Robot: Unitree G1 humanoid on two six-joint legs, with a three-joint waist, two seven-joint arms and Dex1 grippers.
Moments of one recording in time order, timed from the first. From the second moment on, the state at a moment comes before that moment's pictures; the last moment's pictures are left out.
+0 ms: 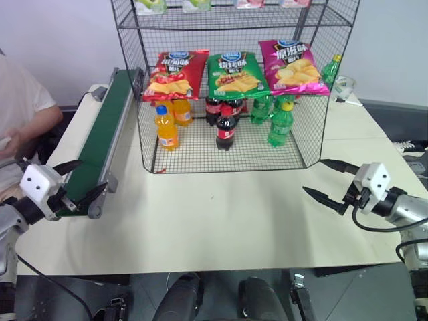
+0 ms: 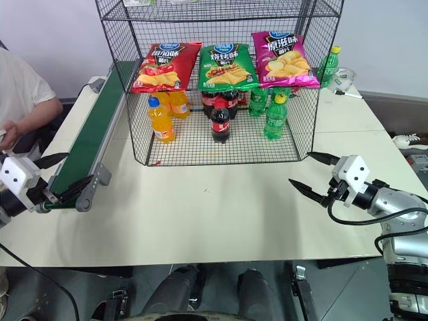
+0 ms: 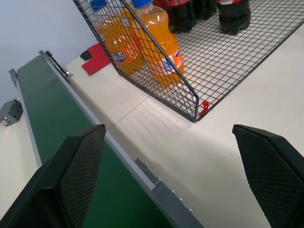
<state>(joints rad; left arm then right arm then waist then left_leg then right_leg) -0.01 0.80 0.44 0.20 -0.36 -0.15 -0.98 -0.11 -0.76 -0.26 0.16 0.36 -0.16 1.07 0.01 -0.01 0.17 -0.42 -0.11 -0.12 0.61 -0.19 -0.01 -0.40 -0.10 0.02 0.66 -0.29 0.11</state>
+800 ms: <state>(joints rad) -0.01 0.79 0.44 0.22 -0.34 -0.20 -0.97 -0.15 -0.76 -0.23 0.14 0.34 -0.16 1.04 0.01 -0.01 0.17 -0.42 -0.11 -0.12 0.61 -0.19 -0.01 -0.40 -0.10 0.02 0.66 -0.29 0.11</state>
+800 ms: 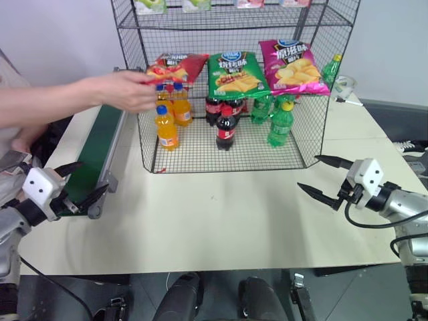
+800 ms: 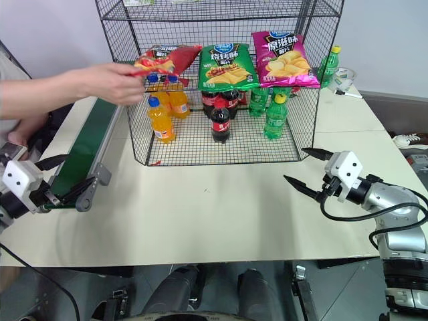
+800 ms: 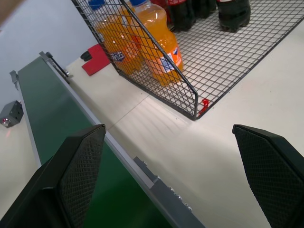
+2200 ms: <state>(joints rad) 0.08 0.77 0.46 0.14 -0.39 -0.13 -0.90 -0.20 -0.73 -0.15 0.06 0.39 -0.02 1.08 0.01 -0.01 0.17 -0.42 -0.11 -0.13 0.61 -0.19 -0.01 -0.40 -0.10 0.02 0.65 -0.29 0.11</state>
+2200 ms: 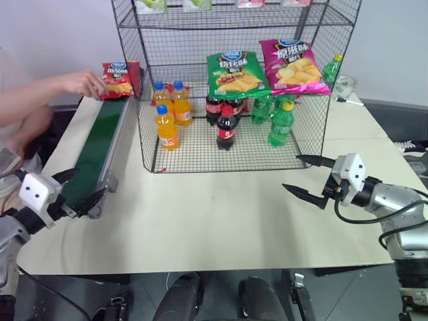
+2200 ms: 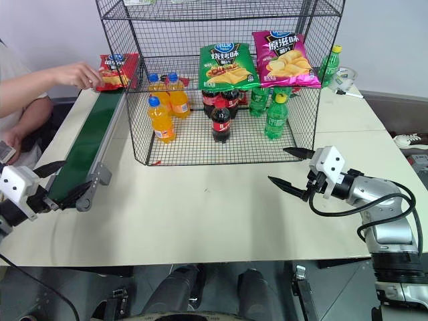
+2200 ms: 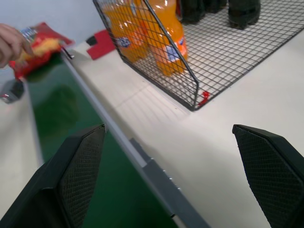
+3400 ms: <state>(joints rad) 0.49 0.78 0.66 0.35 0.38 -0.97 -0.34 -0.35 -0.56 0.06 0.09 0.44 0.09 1.30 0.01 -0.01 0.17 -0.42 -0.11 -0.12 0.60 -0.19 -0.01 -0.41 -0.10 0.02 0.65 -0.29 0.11</state>
